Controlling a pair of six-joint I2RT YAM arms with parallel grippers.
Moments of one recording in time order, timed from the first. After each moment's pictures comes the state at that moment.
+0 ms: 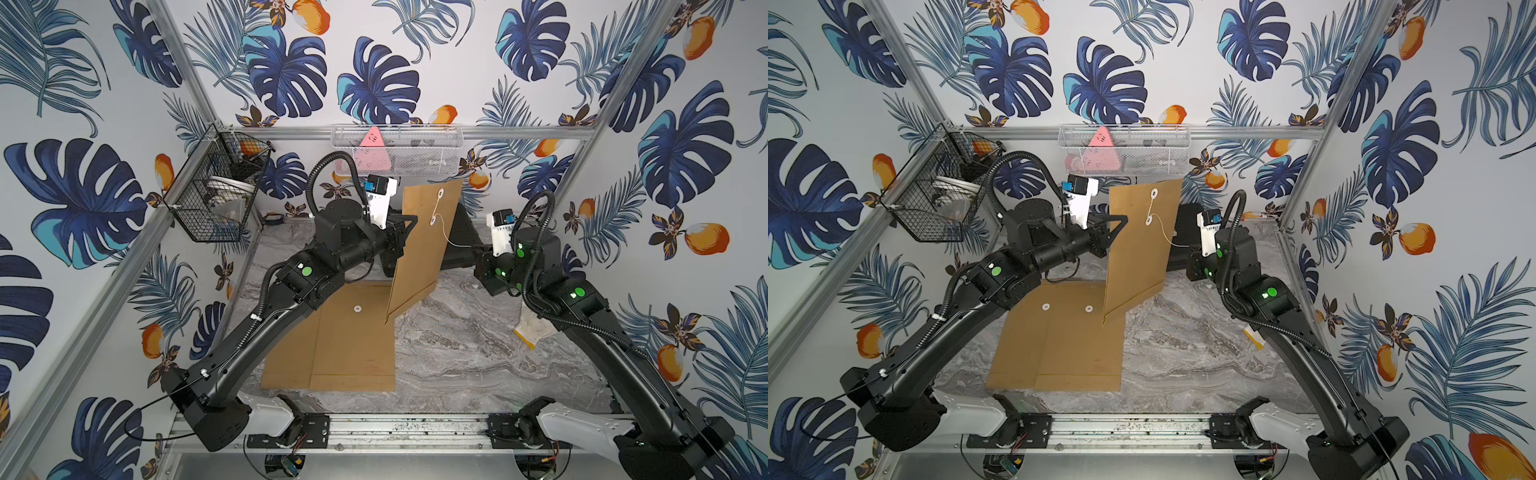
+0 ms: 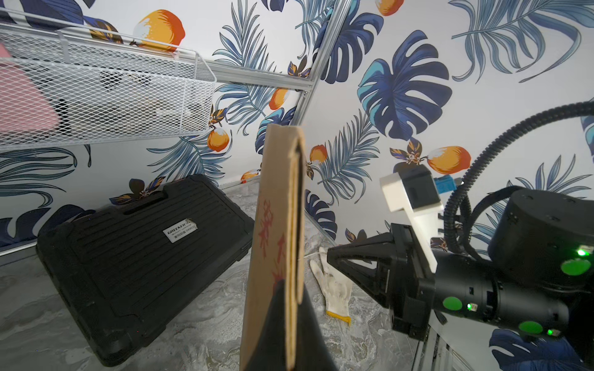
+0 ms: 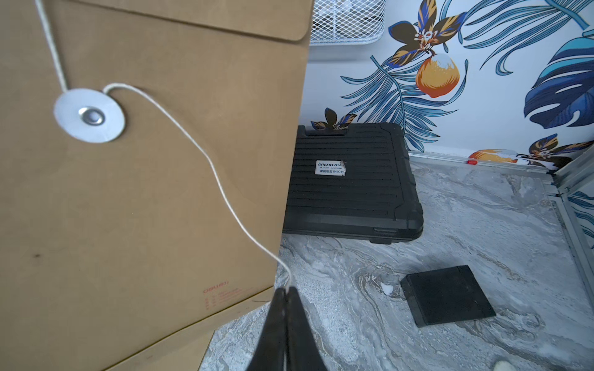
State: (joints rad) left arm -0.58 1.38 1.61 -0.35 0.20 -0.37; right arm 0.46 1.16 1.32 -0.59 0.05 0.19
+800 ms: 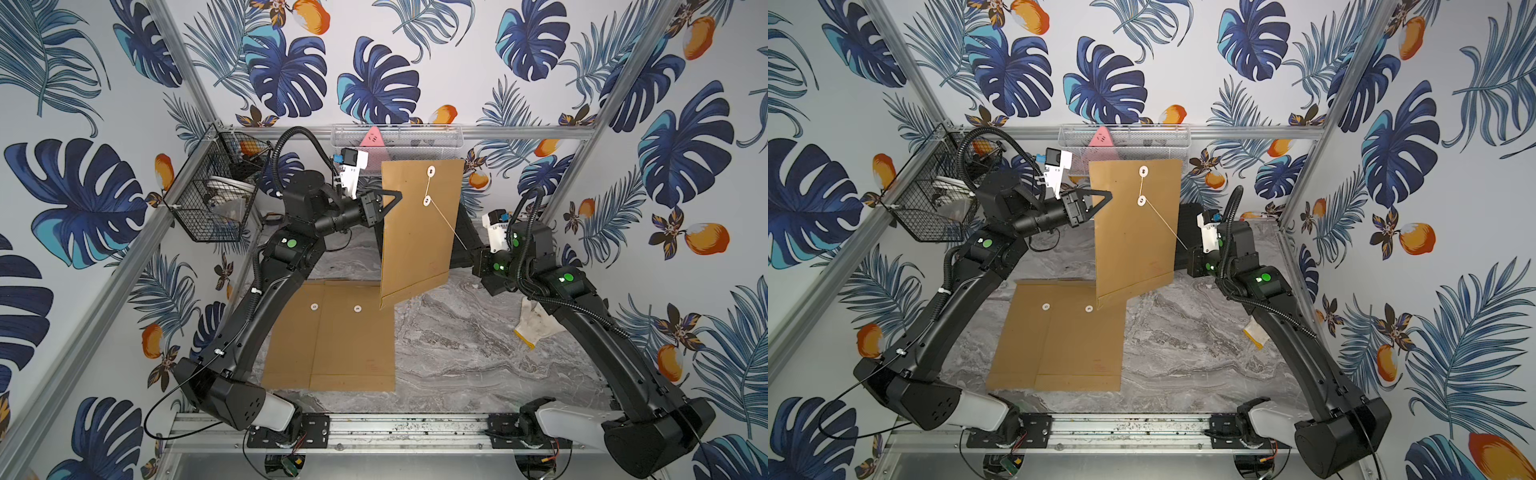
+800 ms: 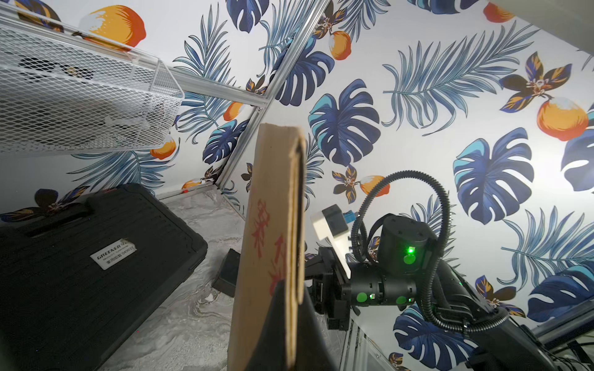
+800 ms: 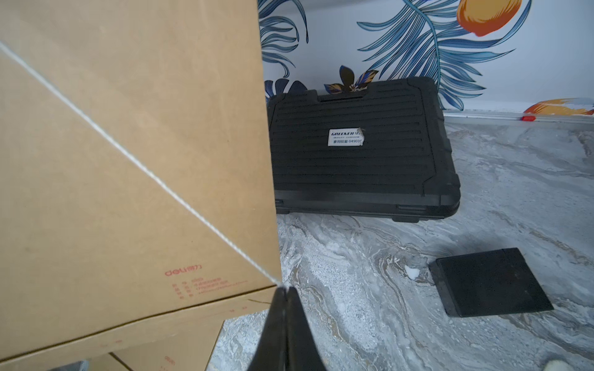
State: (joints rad) left arm -0.31 1.46 1.66 -0.17 0.70 -0.62; right arm 0.37 1.22 1.28 -0.61 -0.14 0.21
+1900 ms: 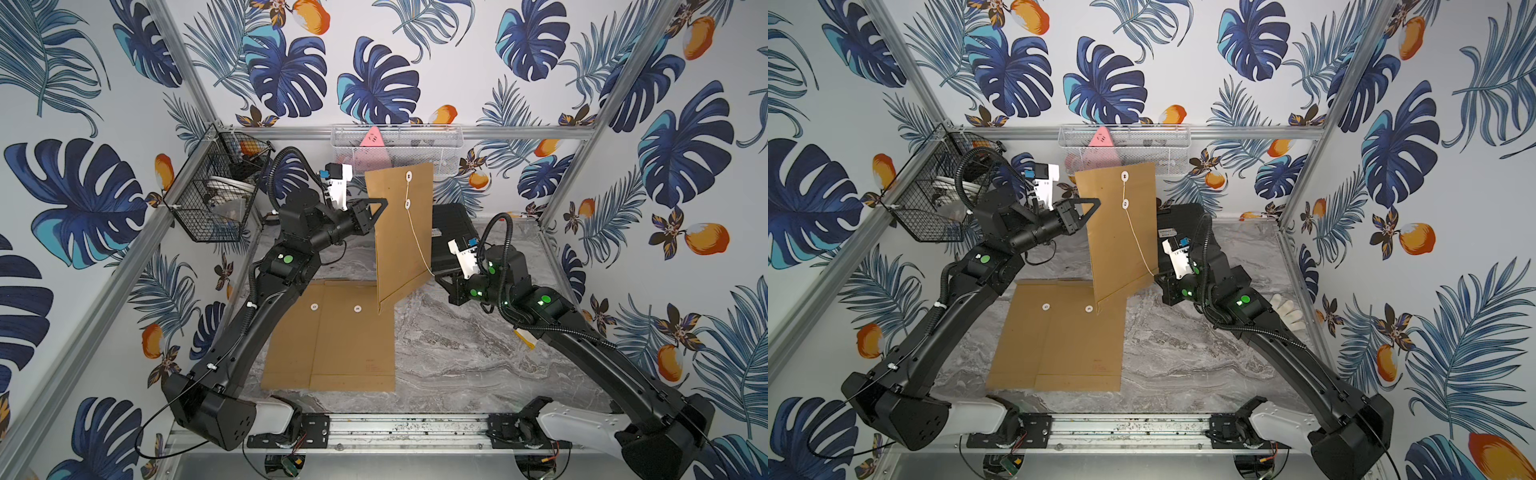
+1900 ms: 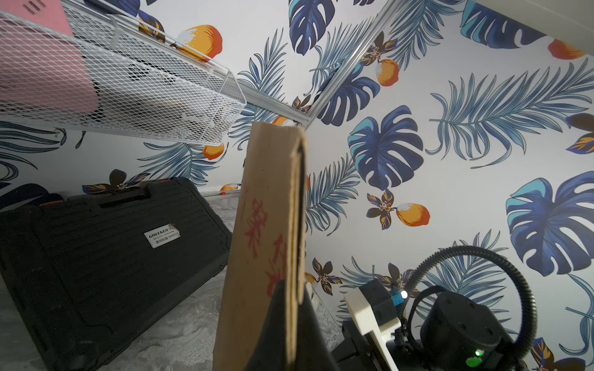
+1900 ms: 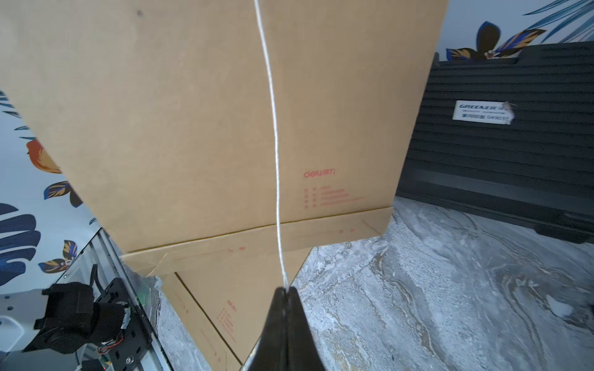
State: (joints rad) left arm -0.30 1.35 1.47 -0.11 0.49 -0.65; right arm 0.62 1.17 1.11 -0.45 -0.22 0.24
